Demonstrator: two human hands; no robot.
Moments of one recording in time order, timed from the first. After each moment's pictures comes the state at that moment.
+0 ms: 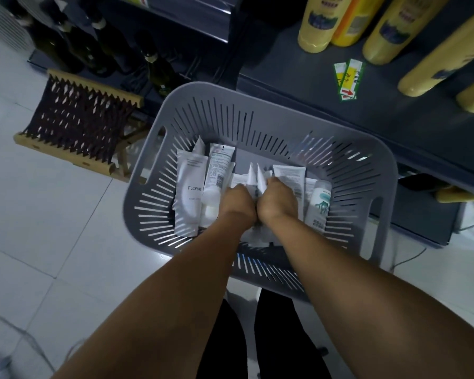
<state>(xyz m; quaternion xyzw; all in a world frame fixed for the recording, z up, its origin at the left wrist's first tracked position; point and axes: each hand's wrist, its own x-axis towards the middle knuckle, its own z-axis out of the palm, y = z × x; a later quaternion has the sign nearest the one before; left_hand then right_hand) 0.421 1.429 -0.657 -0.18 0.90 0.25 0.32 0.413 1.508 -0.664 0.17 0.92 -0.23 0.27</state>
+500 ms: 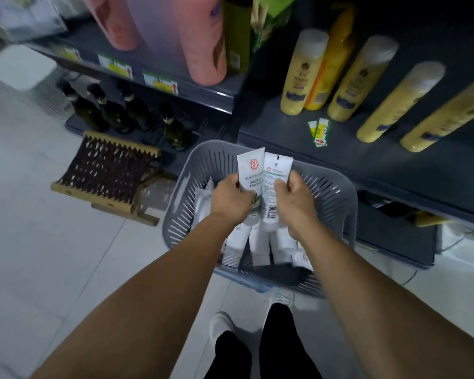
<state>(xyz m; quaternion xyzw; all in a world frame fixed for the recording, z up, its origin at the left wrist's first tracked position) 0.414 1.397 -0.535 -0.20 0.82 0.51 0.15 0.411 1.517 -0.547 0.20 0.82 -0.53 0.09</state>
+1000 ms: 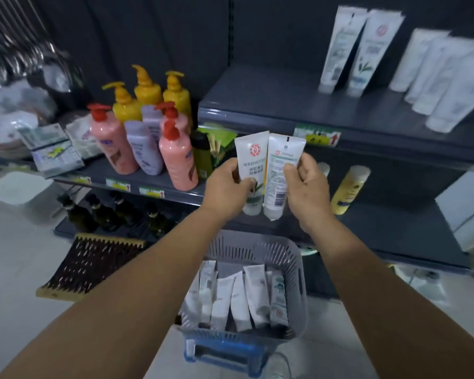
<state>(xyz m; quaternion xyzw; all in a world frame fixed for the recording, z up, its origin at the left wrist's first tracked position) 0.392 1.430 -0.305 0.04 0.83 0.56 -0.01 0.412 1.570 -0.312 0.08 0.76 -0.62 -0.17</state>
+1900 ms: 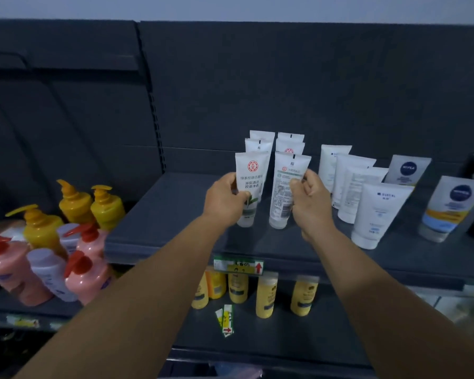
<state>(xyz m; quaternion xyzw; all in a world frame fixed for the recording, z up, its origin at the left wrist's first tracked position) 0.213 1.609 -0.188 0.12 0.84 0.53 -0.03 0.249 1.763 -0.208 0.10 0.72 -0.62 -0.30</state>
